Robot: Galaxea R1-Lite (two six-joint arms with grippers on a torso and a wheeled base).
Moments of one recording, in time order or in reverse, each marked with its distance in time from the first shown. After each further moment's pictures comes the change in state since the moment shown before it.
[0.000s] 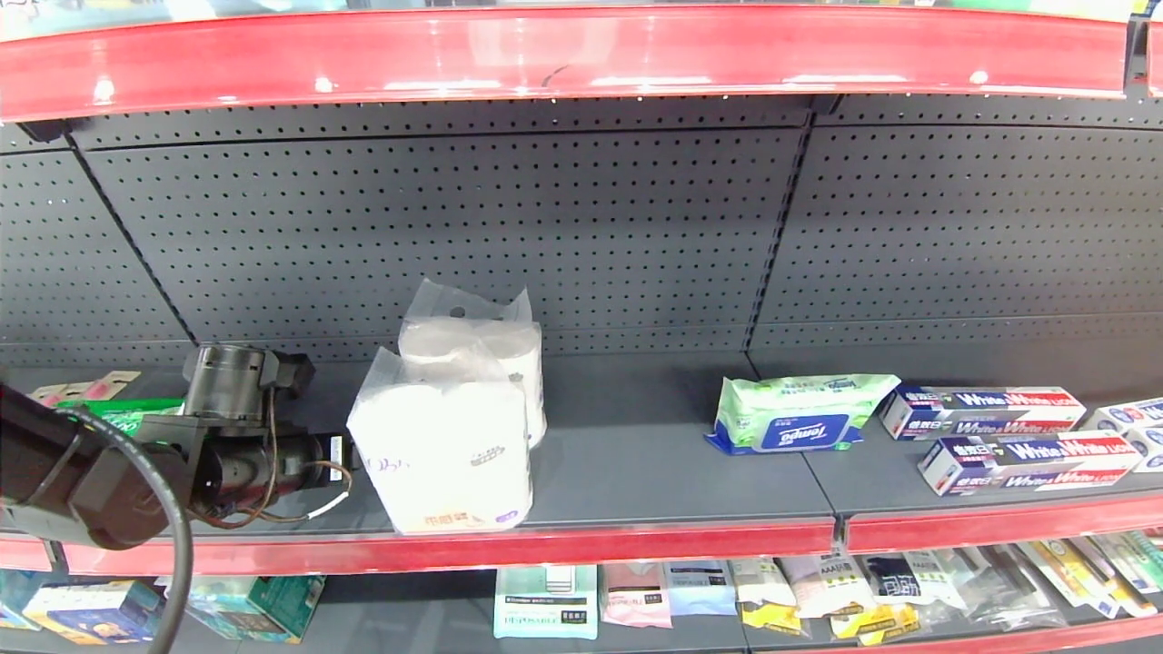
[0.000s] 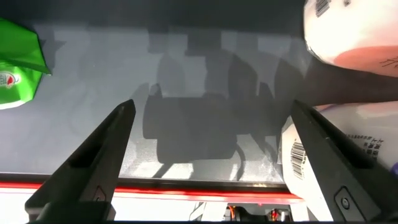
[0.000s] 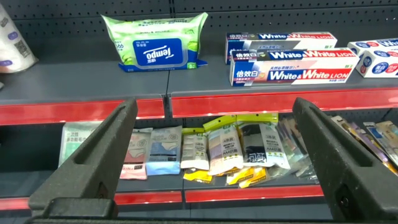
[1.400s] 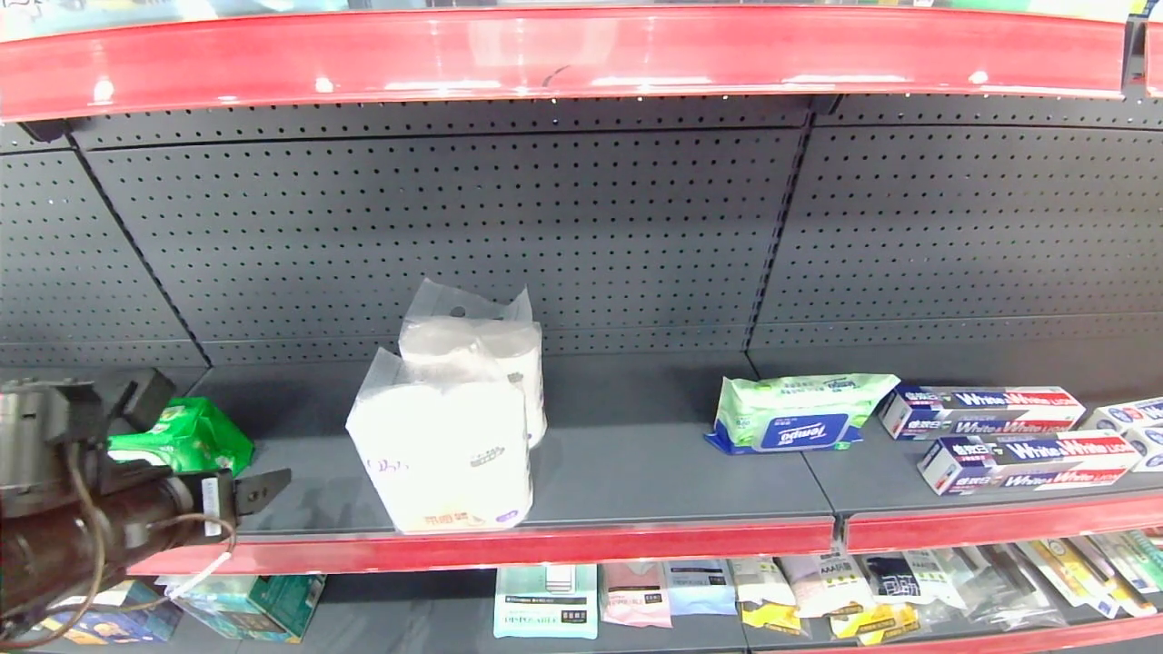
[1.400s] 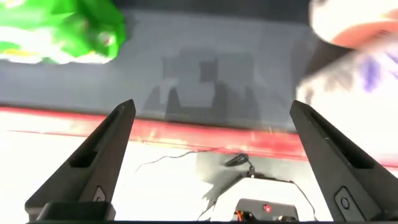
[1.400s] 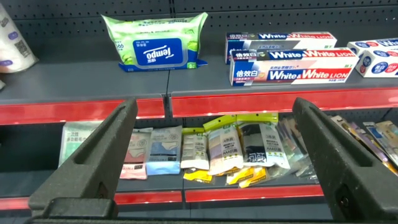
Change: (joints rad) left arm 0.094 -0.484 0.254 0.083 -0.003 0.054; right arm 0.000 0.000 0.000 0.000 0.000 0.000
